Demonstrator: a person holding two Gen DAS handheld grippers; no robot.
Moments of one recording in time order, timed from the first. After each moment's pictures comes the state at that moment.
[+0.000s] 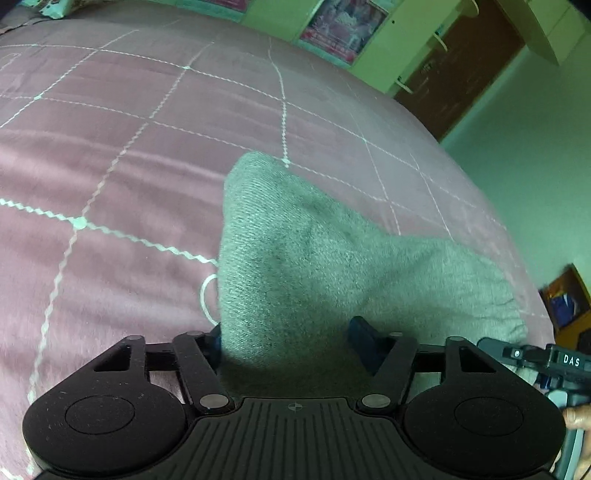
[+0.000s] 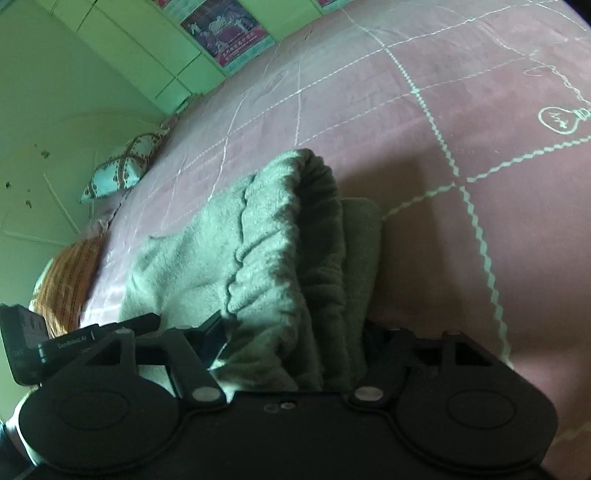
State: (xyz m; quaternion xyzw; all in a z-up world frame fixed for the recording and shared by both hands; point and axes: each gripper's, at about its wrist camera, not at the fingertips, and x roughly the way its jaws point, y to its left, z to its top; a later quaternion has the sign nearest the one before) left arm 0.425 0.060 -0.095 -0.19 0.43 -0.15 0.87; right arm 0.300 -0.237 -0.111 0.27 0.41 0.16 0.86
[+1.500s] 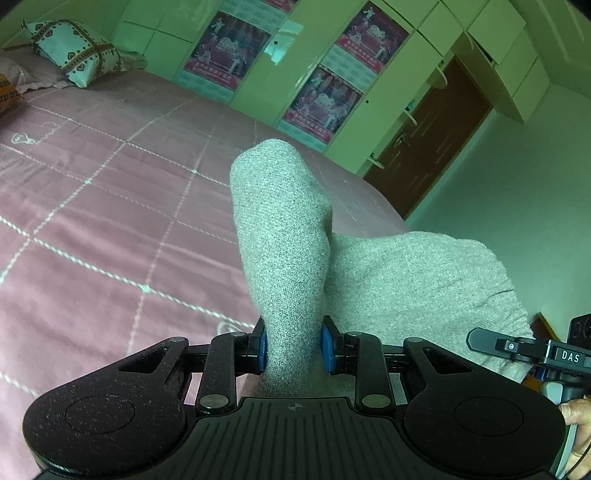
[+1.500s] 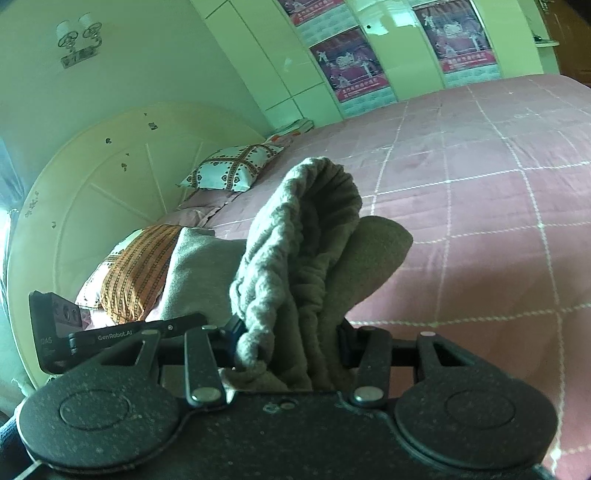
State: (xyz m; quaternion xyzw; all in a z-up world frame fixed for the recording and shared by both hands) left arm 0.319 0.137 -0.009 -0.22 0.31 -0.15 0.91; right arm 0.259 -0.170 0.013 0.16 0.31 0.29 0.89
